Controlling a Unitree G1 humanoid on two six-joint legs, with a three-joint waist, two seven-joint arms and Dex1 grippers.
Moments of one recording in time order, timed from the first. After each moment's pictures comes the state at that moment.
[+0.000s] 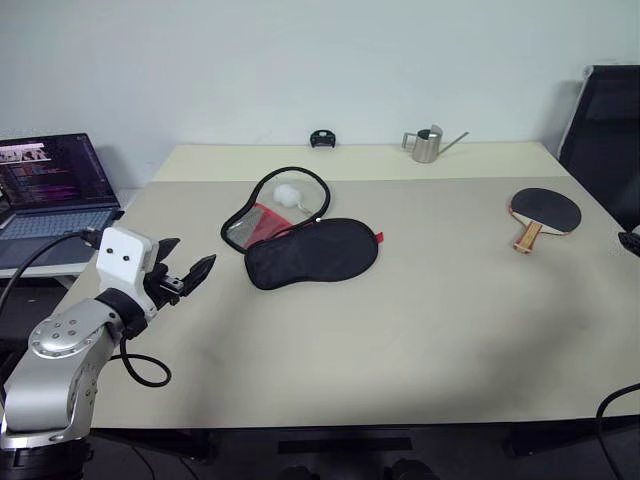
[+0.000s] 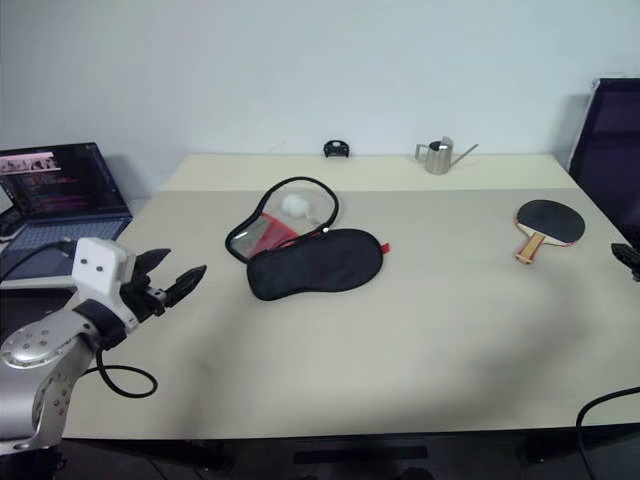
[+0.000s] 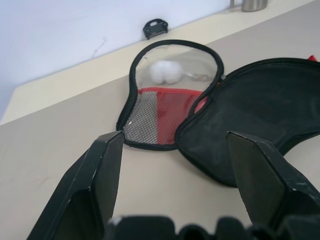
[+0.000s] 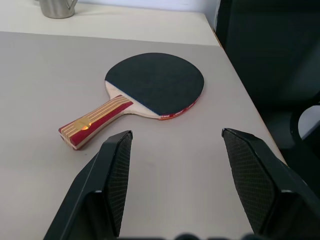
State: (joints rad) left arm -0.13 0.72 0.38 -0.26 -0.39 0.46 -0.52; right arm -0.86 -1.06 -0.32 1.23 0.16 0.05 0.78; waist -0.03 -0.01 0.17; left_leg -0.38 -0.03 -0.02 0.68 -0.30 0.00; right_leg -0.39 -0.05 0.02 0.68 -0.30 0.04
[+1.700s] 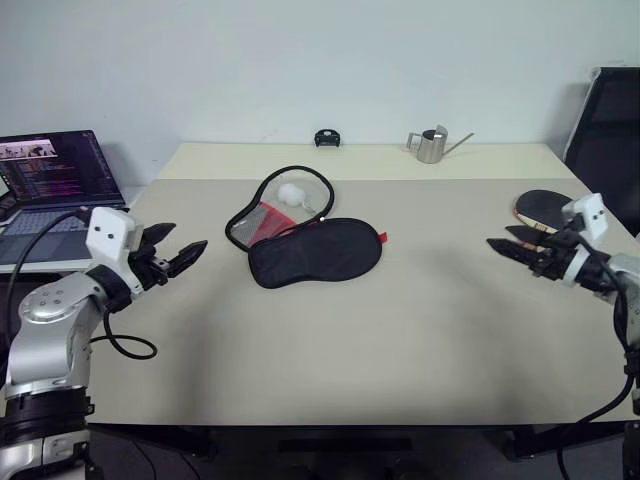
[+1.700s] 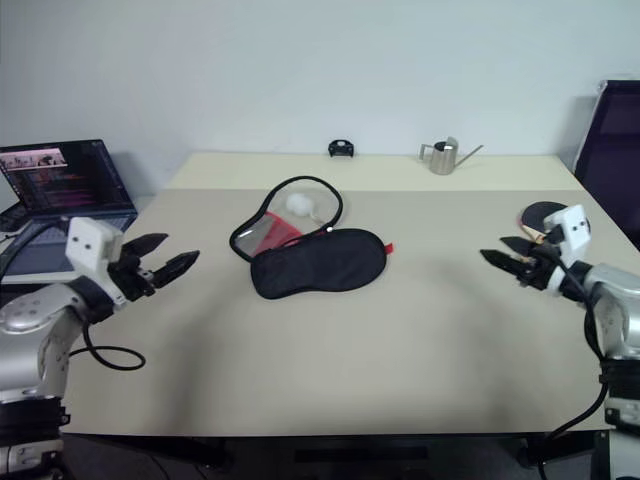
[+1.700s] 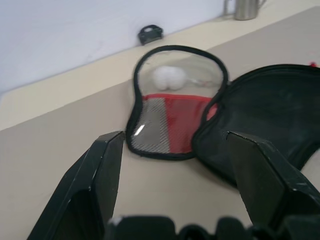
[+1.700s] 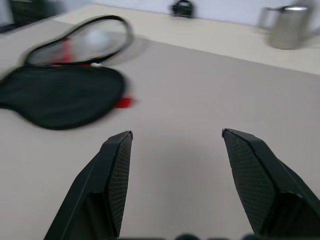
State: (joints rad) left arm -0.37 0.76 0.35 0.16 -0.36 0.28 -0.82; right arm -0.51 -0.73 -0.26 0.14 0.46 0.62 0.94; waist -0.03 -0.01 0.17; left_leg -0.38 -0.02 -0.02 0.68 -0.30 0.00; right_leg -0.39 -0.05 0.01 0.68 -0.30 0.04
